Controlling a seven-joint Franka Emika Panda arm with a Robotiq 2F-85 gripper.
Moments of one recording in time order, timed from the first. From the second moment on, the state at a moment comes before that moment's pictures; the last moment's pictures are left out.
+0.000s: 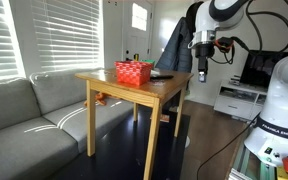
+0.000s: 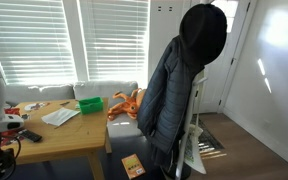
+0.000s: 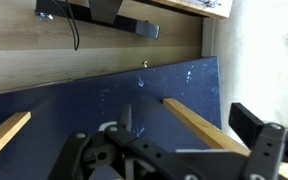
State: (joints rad) arm 0.14 -0.64 -0.05 -2.72 0.18 1.89 -0.17
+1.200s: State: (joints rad) arm 0.14 -0.61 -0.04 -2.66 0.26 1.96 -0.13
